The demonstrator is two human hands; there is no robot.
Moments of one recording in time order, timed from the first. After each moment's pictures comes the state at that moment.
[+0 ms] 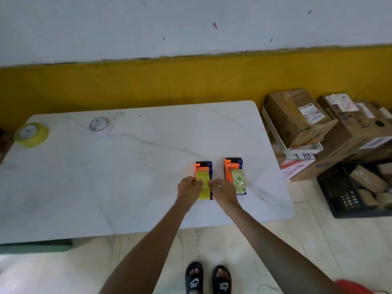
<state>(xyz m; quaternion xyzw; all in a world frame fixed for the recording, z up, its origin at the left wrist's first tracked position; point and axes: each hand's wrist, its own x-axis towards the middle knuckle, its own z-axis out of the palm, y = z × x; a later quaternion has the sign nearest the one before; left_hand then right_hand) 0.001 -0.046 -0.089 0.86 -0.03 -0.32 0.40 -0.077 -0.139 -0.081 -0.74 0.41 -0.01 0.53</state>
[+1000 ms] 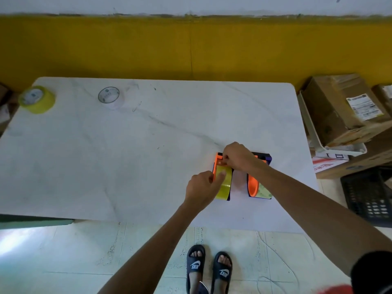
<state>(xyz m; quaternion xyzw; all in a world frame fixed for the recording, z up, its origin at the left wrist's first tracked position) 0.016 -0.037 -0.114 0.89 -0.14 -0.25 0.34 0.051 -0.212 -0.121 -0.96 0.09 0.24 0.12</state>
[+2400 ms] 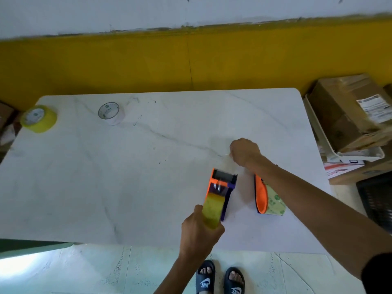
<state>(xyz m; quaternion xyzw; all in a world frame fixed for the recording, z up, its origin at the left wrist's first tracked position) -0.027 -0.001 -0.110 0.92 -0.08 -0.23 0.30 0.090 -0.242 -0.134 -0.97 0.15 0.19 0.07</state>
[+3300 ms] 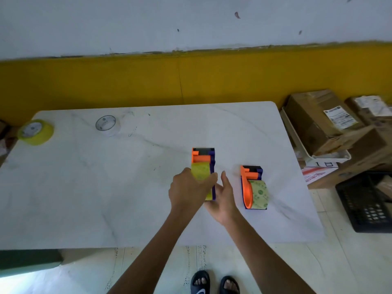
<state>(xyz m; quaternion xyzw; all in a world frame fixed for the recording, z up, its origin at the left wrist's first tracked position) 0.029 -0.031 -0.018 0.92 -0.04 -0.17 0.36 -0.016 -0.119 -0.121 -0.21 0.28 0.01 0.94</state>
